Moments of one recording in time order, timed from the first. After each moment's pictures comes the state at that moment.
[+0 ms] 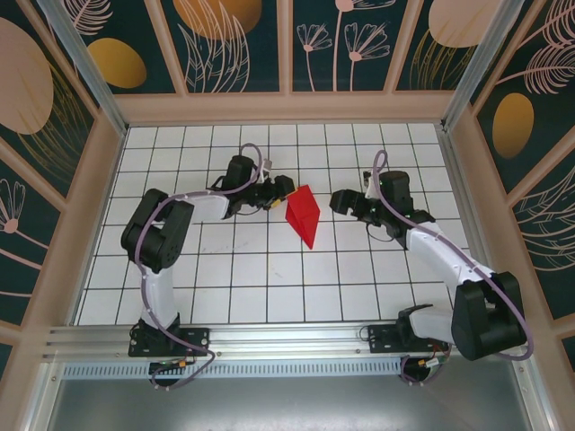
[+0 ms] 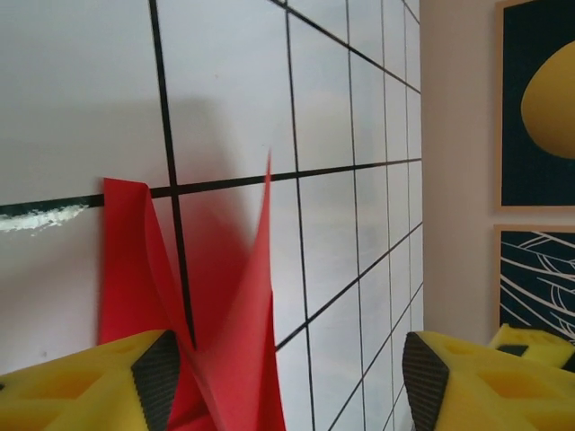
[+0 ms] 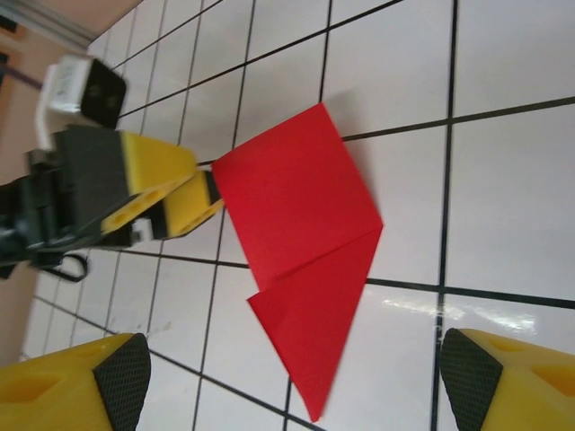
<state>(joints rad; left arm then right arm) -0.45 2.04 1.13 0.29 0.68 -0.94 0.28 1.24 0.71 -0.14 -0.48 0.54</state>
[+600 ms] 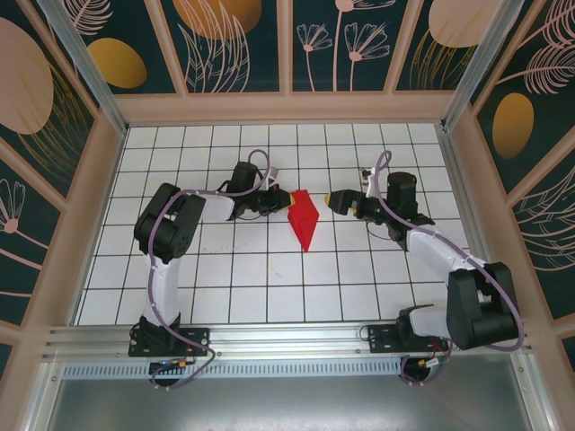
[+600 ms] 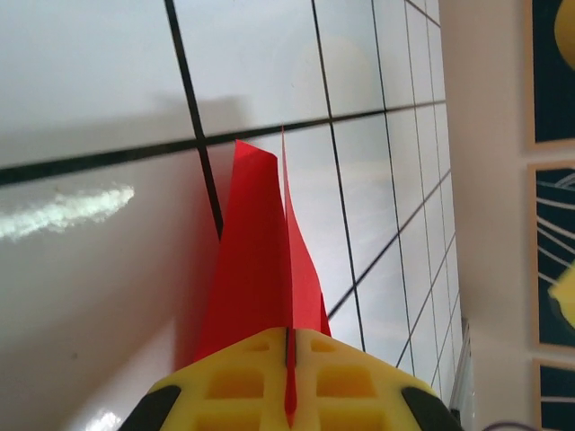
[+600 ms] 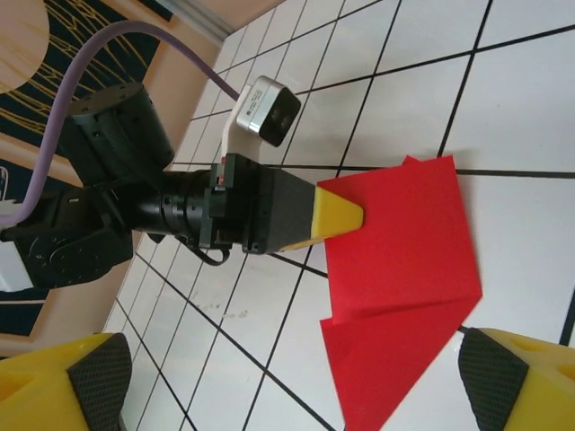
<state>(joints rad) -0.45 2.09 1.10 0.32 0.76 -0.77 0.21 1.34 0.65 0.18 -0.78 0.49</state>
